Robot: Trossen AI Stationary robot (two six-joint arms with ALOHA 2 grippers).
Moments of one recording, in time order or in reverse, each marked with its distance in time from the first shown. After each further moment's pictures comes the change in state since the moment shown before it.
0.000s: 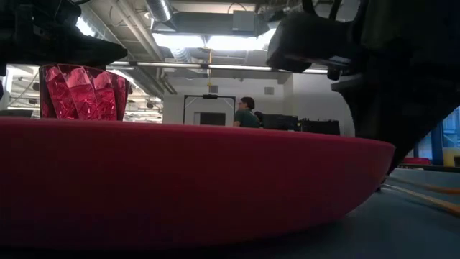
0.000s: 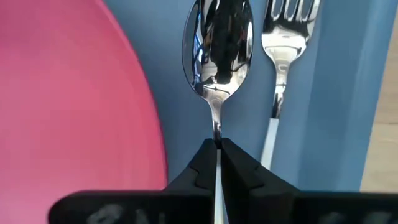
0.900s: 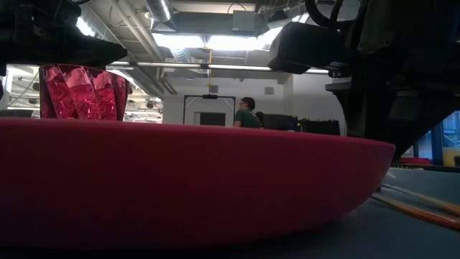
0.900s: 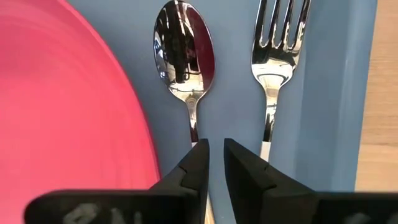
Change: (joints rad) left arm 0.000 0.000 0.000 0.000 0.000 0.000; right arm 0.001 0.003 0.000 -0.037 0.056 0.028
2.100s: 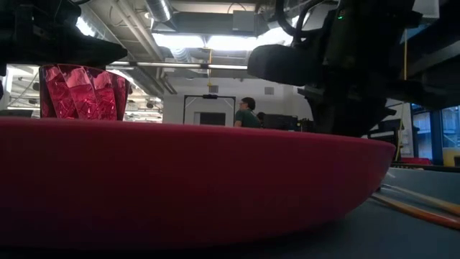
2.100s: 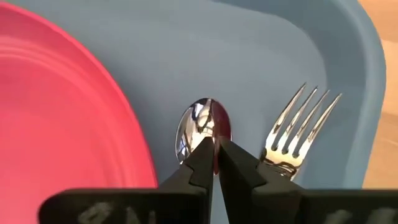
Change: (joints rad) left arm 0.000 0.000 0.000 0.000 0.000 0.000; right arm -0.080 -0.001 0.001 -0.038 0.116 -0.316
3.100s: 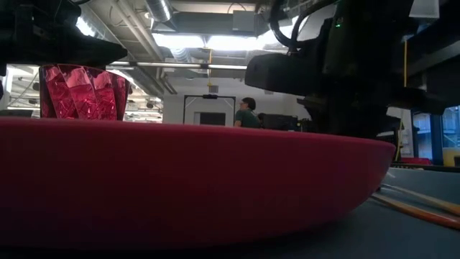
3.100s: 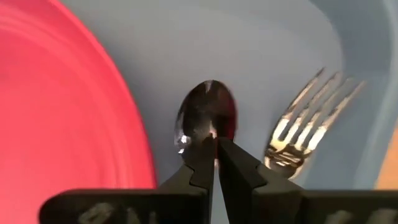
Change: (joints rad) left arm 0.000 0.000 0.000 0.000 0.000 0.000; right arm -0.008 0.019 0.000 0.025 -0.064 -0.053
